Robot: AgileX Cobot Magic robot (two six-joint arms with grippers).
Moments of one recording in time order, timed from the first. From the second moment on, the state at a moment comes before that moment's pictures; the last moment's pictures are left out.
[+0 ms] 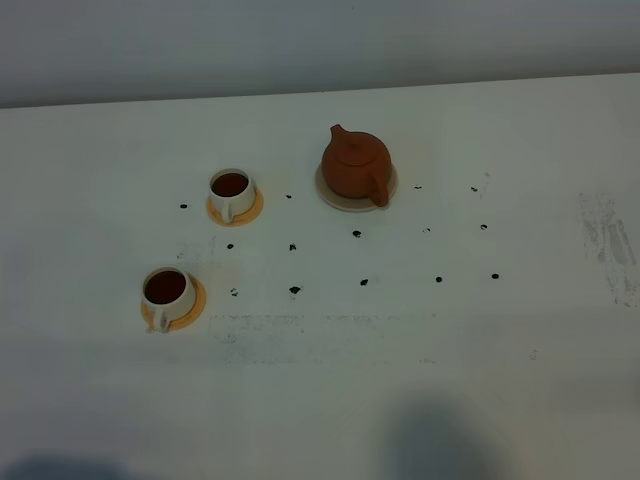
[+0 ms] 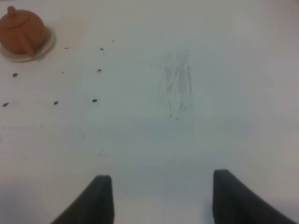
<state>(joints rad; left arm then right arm) 0.04 0.00 -0.45 -0.20 1.07 0.17 -0.03 0.01 -0.52 0.02 1.11 -0.07</state>
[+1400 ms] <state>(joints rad) 0.04 0.00 -0.45 -0.20 1.07 0.17 -0.03 0.01 -0.52 0.03 1.11 -0.07</state>
